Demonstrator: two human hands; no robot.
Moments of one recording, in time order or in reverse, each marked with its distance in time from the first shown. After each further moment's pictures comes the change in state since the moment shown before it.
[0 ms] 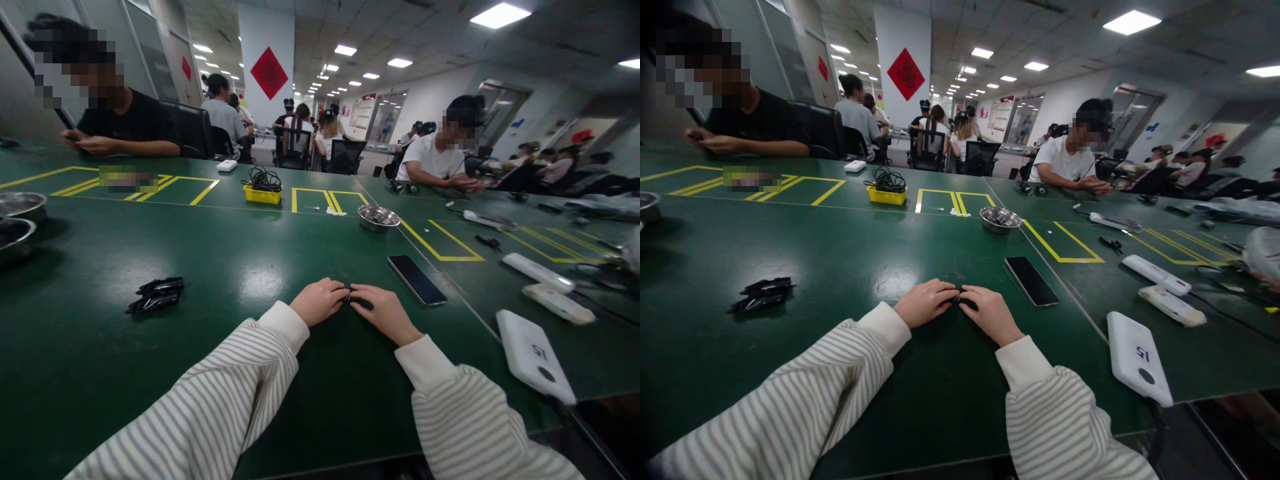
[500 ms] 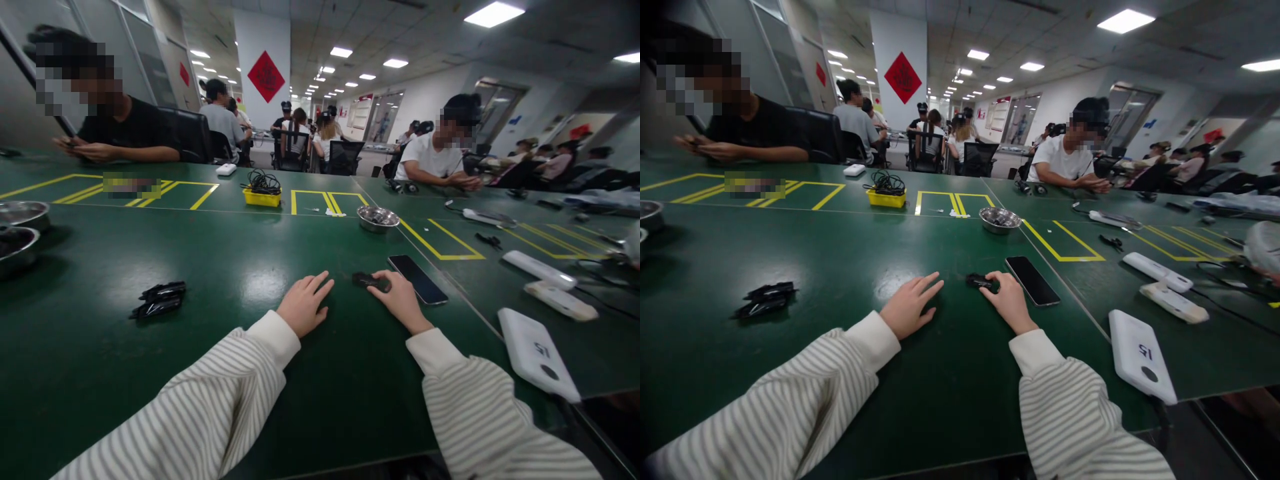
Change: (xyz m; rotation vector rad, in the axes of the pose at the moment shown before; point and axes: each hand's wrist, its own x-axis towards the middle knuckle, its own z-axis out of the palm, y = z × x) left_hand -0.029 -0.002 -0.017 0.084 0.040 -0.190; right_hand 0.005 0.048 0.000 -0.040 0.135 0.338
